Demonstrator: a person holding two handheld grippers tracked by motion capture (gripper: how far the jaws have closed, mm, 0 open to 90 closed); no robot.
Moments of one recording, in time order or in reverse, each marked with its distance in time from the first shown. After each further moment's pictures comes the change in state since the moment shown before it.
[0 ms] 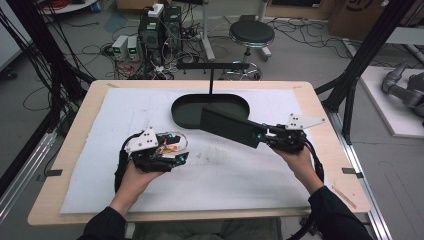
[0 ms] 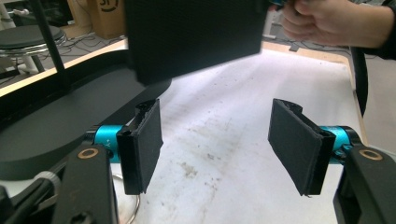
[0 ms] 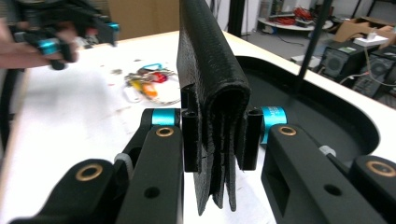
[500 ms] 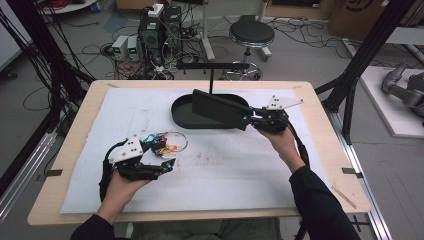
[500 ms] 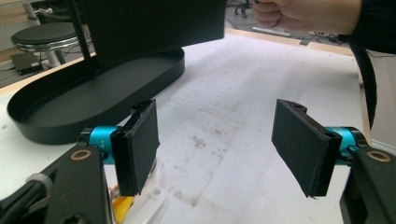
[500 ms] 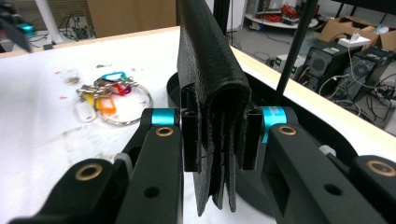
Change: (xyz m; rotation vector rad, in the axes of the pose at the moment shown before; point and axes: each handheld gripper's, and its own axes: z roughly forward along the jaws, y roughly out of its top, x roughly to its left) left arm -0.006 -0.014 -0.037 0.007 0.064 0.000; right arm -0.034 0.024 0.055 0.024 -0.055 -0.025
